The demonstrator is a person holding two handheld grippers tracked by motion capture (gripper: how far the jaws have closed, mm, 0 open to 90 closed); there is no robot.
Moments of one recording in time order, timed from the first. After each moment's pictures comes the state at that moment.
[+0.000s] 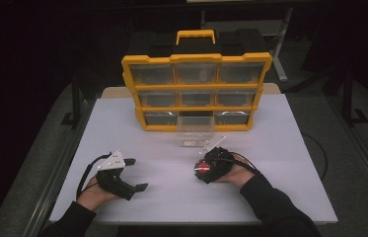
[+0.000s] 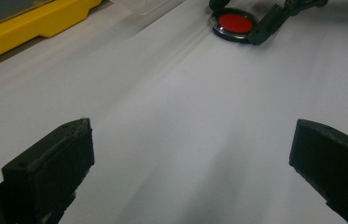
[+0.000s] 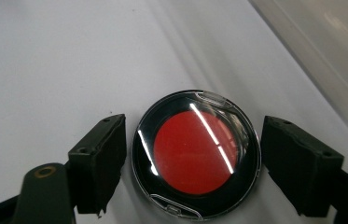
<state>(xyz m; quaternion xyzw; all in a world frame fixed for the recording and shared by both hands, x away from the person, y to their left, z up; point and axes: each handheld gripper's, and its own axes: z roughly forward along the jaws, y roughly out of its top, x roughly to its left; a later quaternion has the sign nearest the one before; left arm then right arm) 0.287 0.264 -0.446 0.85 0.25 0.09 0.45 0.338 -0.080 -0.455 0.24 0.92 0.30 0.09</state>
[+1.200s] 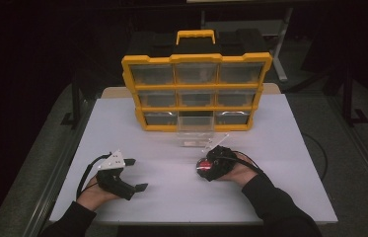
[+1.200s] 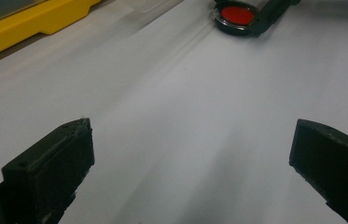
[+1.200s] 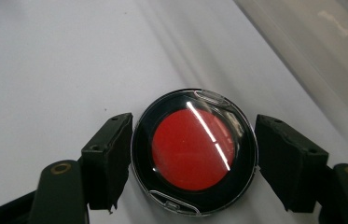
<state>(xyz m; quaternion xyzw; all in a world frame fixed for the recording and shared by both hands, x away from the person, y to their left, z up) 0.287 0.264 -0.447 0.85 0.25 0.09 0.45 0.338 -0.086 -0.449 0.25 0.92 0.30 0.09</state>
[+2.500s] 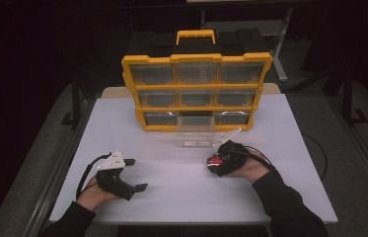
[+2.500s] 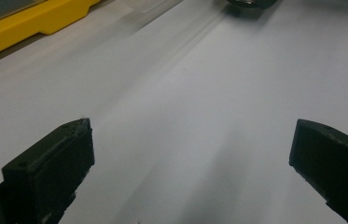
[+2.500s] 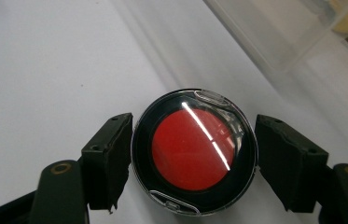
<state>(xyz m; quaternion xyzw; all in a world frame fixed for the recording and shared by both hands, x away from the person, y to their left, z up) 0.287 0.265 -0.446 0.85 0.25 0.09 0.45 0.341 -0.116 -0.433 0.29 0.91 0.29 0.09</state>
